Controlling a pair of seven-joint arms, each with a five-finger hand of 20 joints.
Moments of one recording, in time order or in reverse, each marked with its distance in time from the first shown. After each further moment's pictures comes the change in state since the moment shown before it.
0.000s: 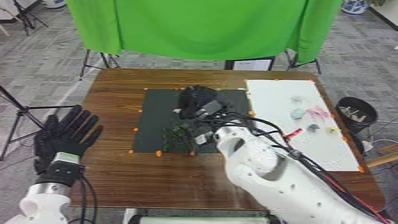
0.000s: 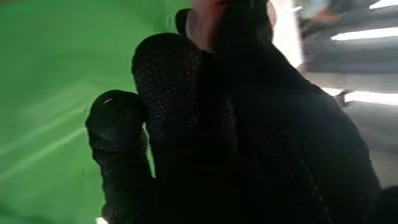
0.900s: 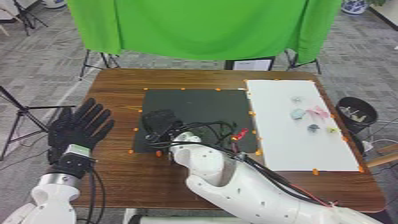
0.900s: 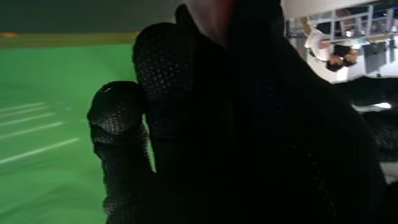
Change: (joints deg) left arm -5.1 1.8 3.6 0.4 0.3 0.5 -2.2; right arm 5.4 -13.7 -10.1 13.4 -10.7 -13.7 3.8
